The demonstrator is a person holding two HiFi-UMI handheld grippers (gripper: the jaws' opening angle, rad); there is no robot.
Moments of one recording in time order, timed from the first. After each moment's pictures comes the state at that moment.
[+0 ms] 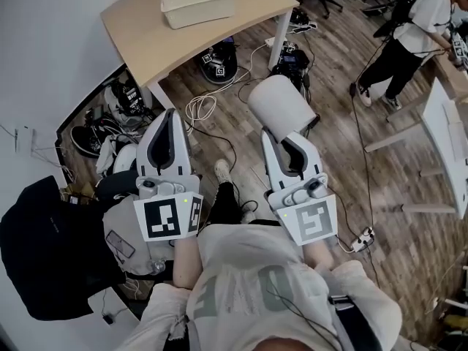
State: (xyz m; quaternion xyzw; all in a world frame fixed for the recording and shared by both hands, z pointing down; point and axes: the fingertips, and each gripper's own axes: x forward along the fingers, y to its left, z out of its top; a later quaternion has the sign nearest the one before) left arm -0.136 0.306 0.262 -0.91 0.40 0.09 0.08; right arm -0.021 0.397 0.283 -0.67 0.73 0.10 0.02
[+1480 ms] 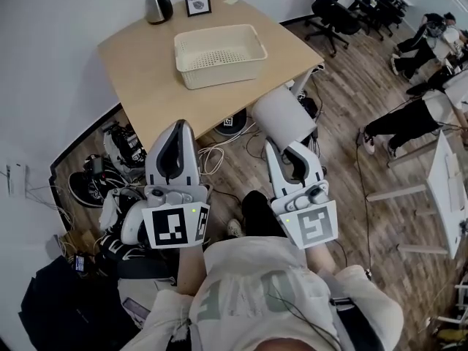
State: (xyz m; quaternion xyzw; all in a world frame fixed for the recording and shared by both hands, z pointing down) left arm -0.100 -0.007 0.239 -0.91 0.39 0.14 0.06; right arm 0.016 0.076 0.261 -0.67 0.73 0.13 -0.02
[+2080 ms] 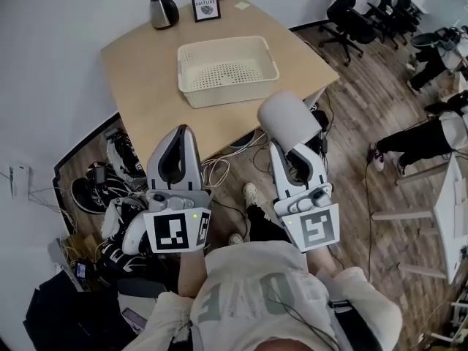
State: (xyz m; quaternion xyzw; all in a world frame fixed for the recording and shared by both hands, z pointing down) left arm -0.046 -0.101 0.247 -0.90 0.41 0.13 0.07; right arm 0.080 -0.026 0.266 -0.66 0.74 0.13 -0.01
